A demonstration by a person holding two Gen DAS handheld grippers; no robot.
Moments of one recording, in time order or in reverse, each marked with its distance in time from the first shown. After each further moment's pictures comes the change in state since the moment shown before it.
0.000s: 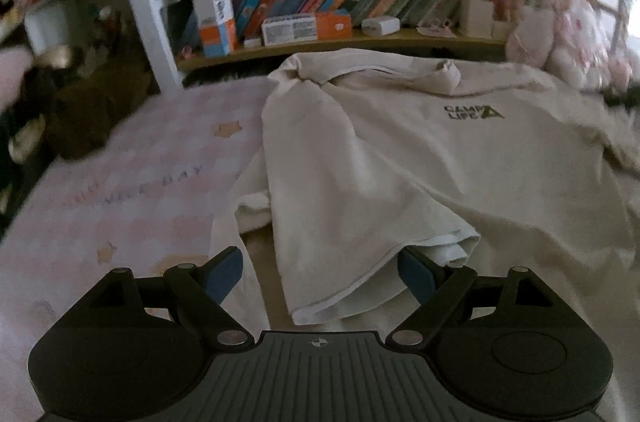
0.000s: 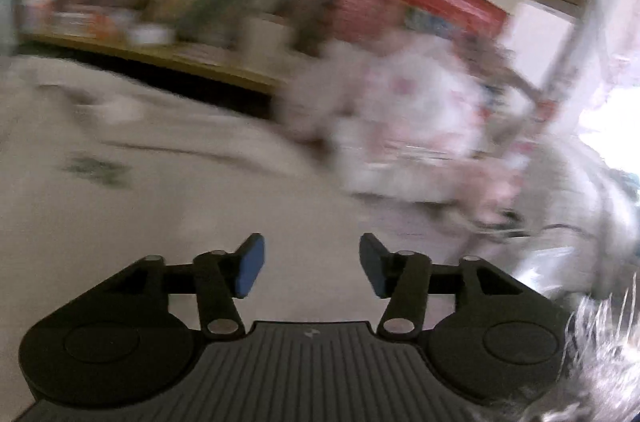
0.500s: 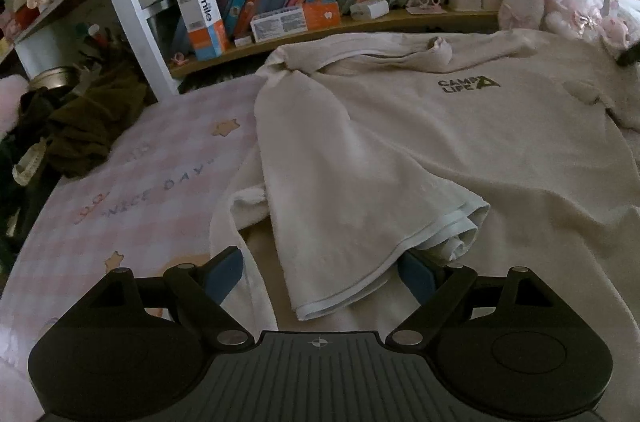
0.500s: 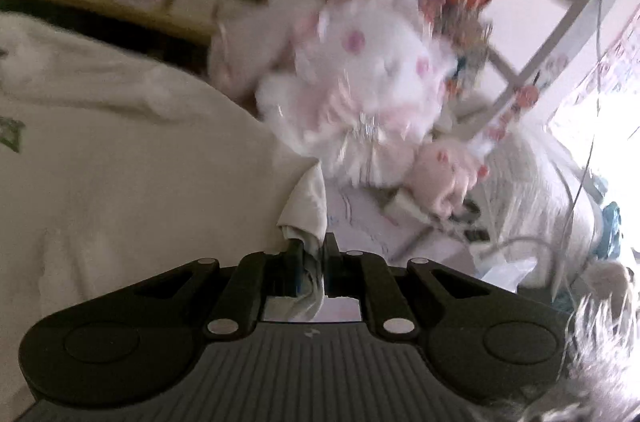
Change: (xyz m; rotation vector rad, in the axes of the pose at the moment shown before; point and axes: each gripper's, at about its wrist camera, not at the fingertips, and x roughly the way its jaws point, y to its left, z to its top) left arm 0.003 -0.013 -0.009 0.157 0.003 0.058; right arm 0.080 -0.063 0.011 -0.059 0.184 -0.263
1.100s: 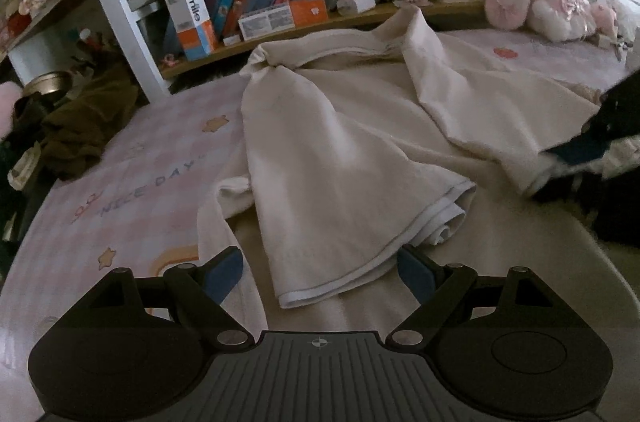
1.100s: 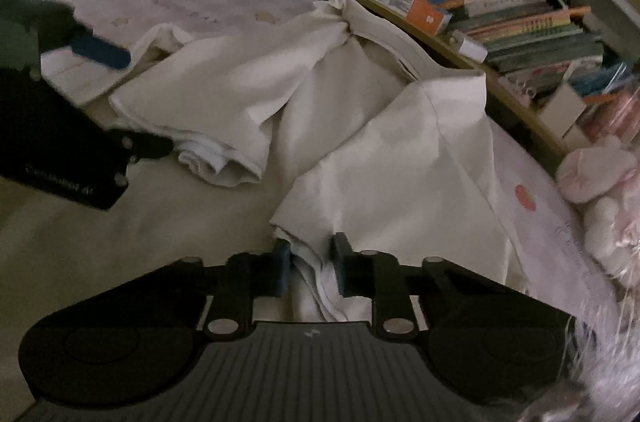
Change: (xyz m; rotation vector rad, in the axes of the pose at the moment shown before) left arm 0.000 -0.008 -0.010 0.050 0.013 -0.026; right arm -0.157 0.184 -0.060 -0.352 -0.227 0.621
